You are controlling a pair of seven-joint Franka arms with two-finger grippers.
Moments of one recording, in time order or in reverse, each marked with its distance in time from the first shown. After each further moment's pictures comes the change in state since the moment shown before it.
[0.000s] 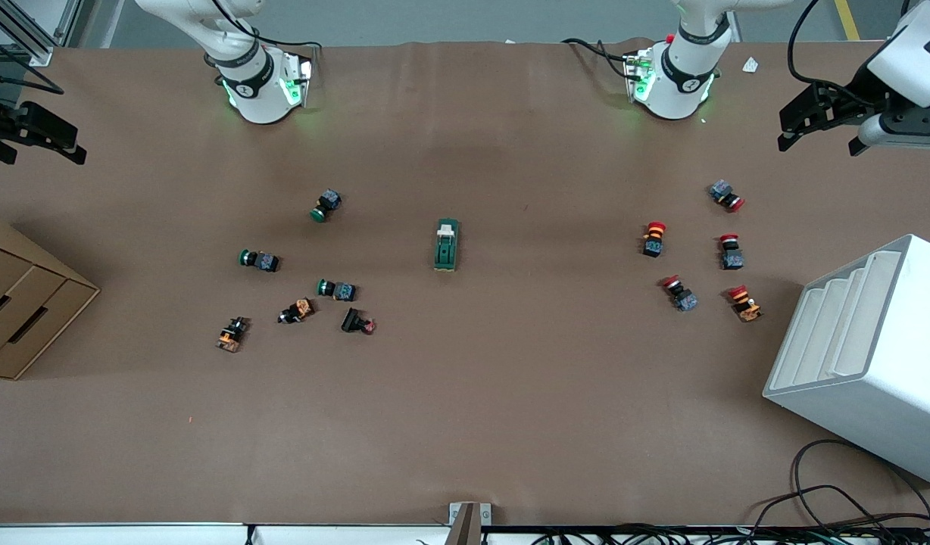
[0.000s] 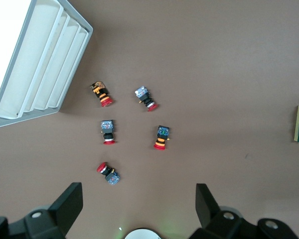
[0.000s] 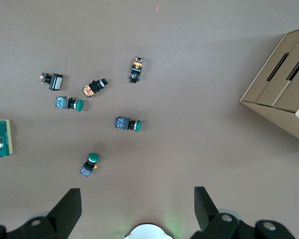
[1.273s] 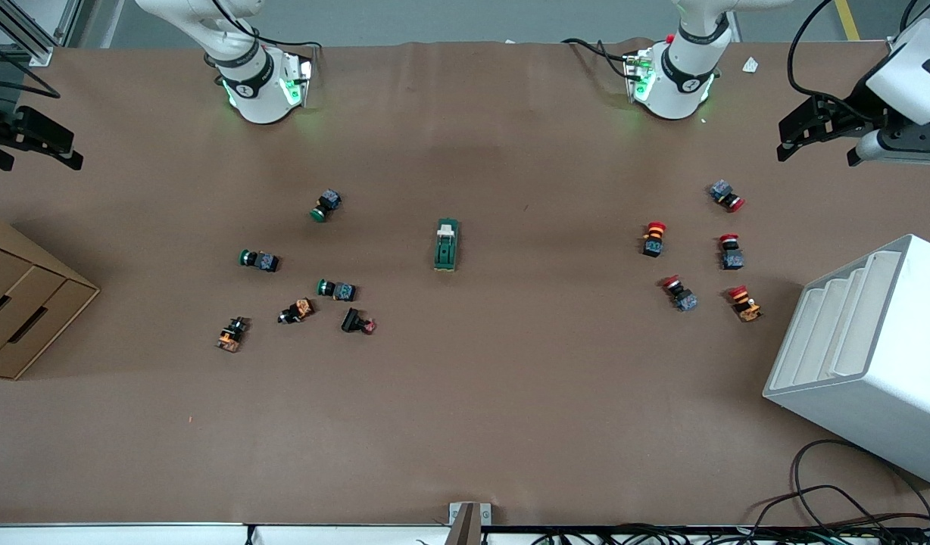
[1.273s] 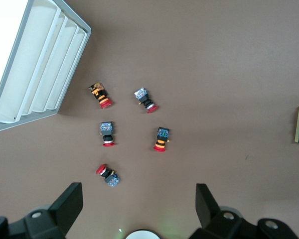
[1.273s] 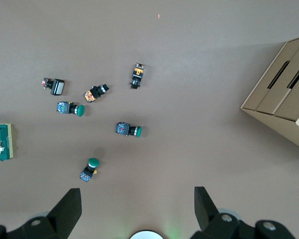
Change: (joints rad) left arm -0.007 0.035 0.001 0.024 0.000 0.001 0.002; right arm -0.001 0.000 -0.012 -0.009 0.009 0.032 -0.023
